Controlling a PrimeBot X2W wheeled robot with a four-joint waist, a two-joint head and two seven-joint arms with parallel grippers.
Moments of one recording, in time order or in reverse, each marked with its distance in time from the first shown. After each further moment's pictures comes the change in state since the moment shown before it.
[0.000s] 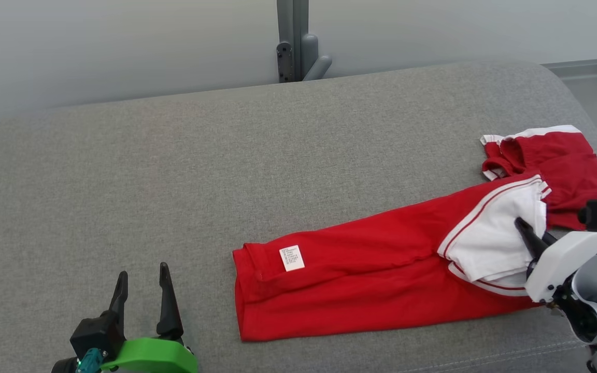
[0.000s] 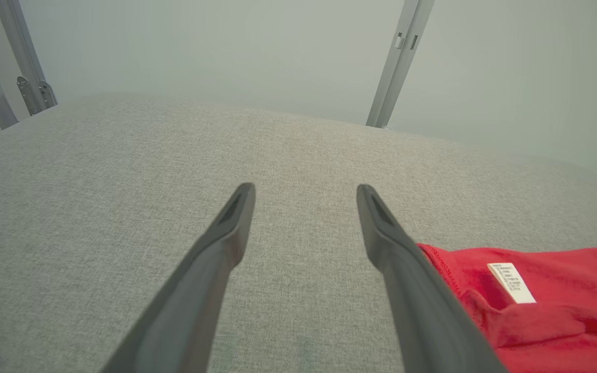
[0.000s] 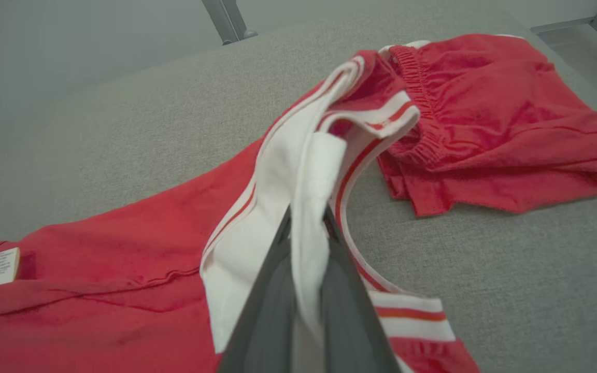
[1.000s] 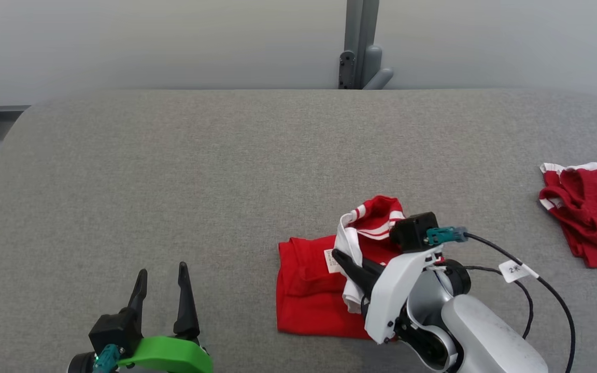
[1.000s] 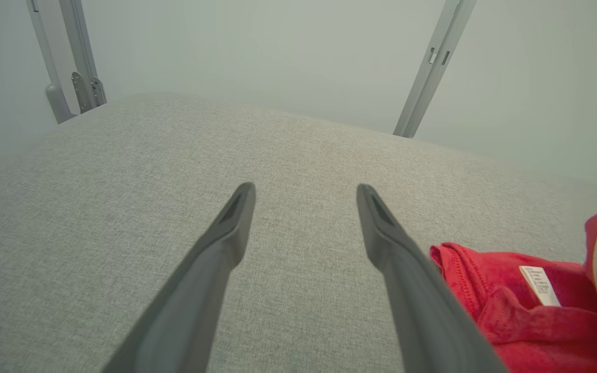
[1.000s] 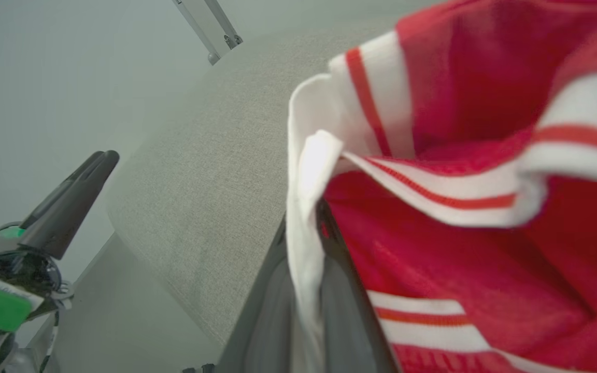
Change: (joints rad) left arm -0.013 0.000 -0.053 0.017 -0.012 -0.006 0.000; right arm -0.062 0.294 0.343 -0.145 -0.042 0.000 0.086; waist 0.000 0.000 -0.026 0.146
